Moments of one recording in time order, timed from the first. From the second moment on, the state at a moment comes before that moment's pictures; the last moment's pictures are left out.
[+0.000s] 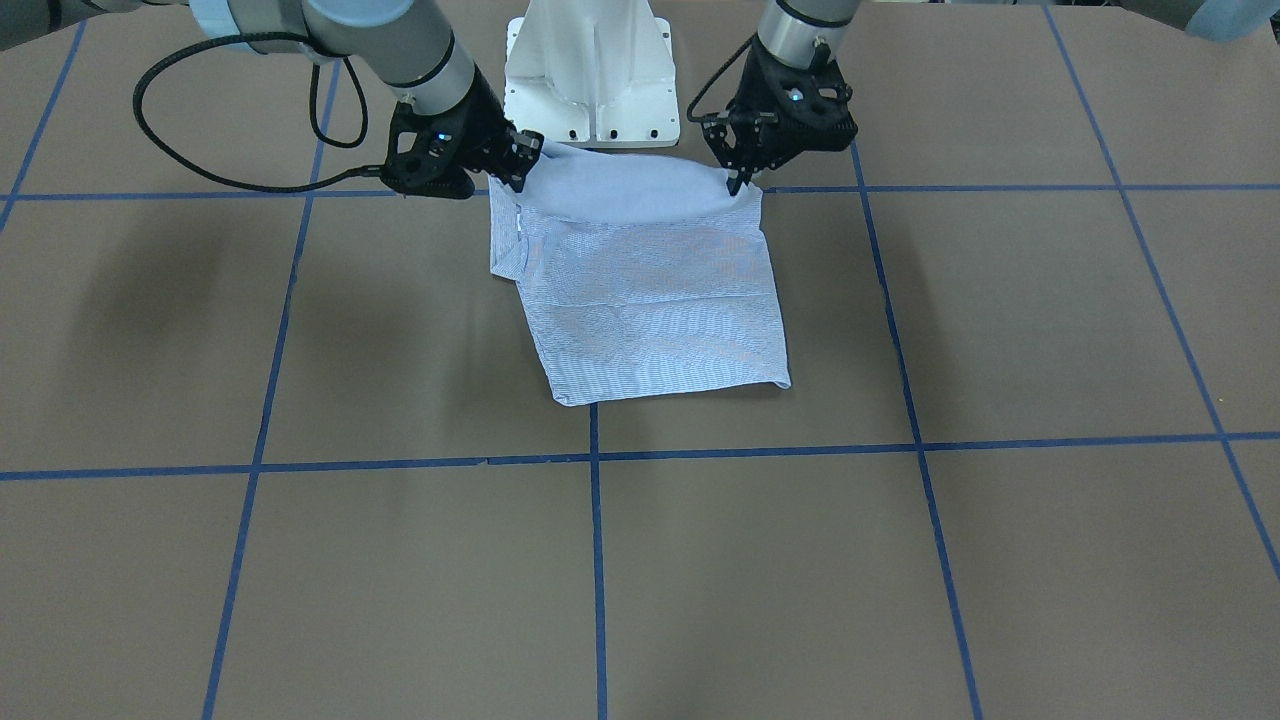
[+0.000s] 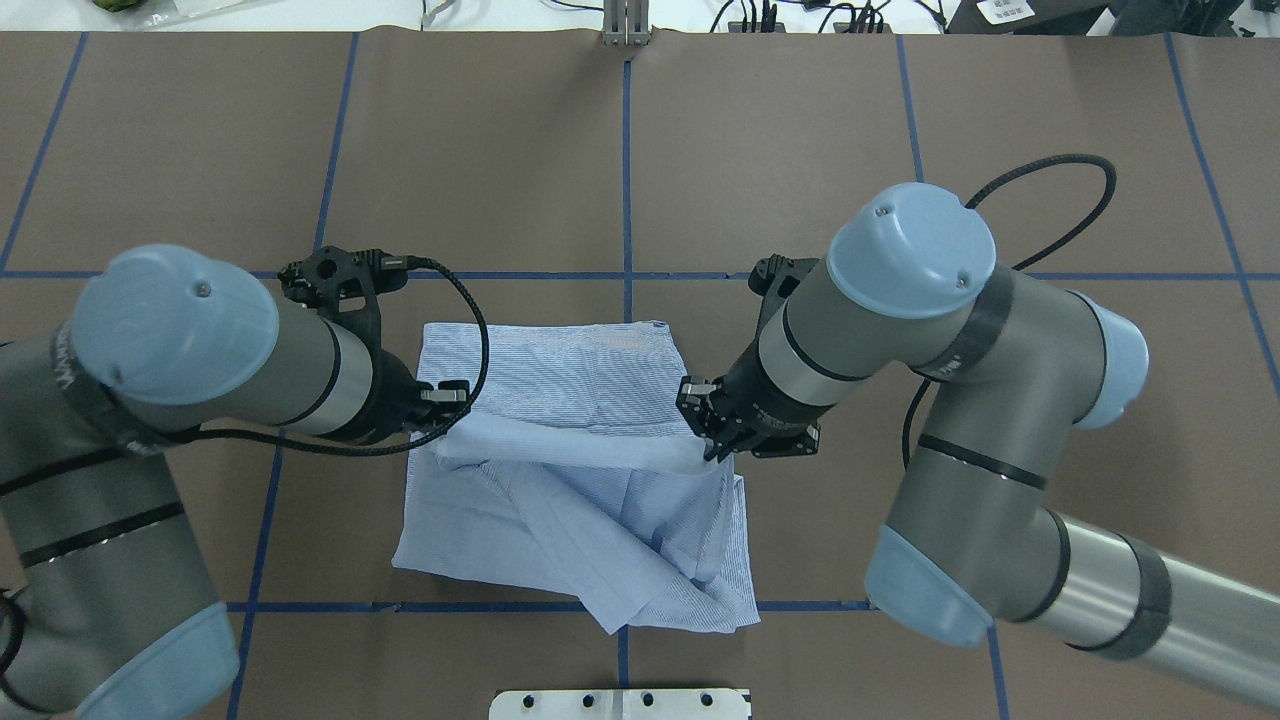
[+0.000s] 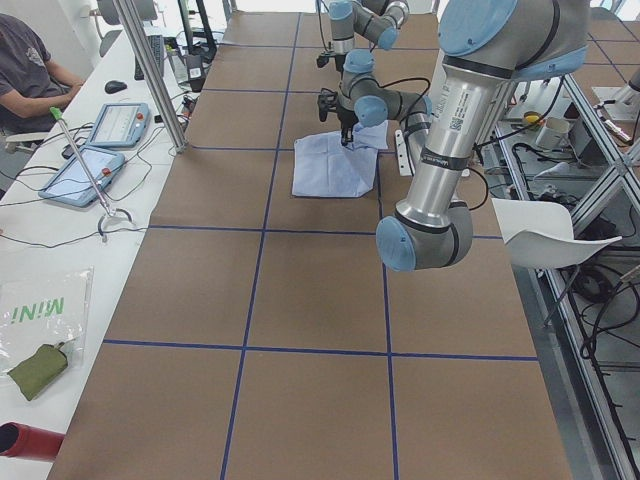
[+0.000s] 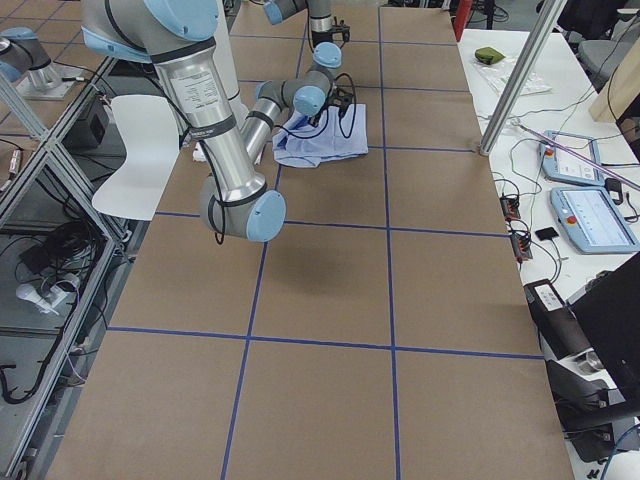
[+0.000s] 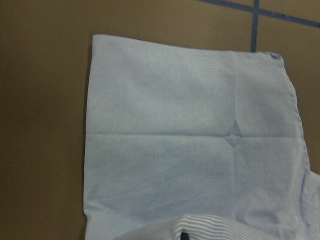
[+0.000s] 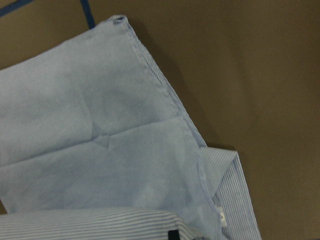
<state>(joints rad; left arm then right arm) -0.54 -1.98 -2.09 -1.57 -1.87 -1.34 0.56 -1.03 1.92 -1.55 2.15 1.54</state>
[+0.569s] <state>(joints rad) -0.64 -2.00 -1.87 -1.77 -1.87 -1.25 0.65 -0.81 1.63 -1.55 2.15 1.47</state>
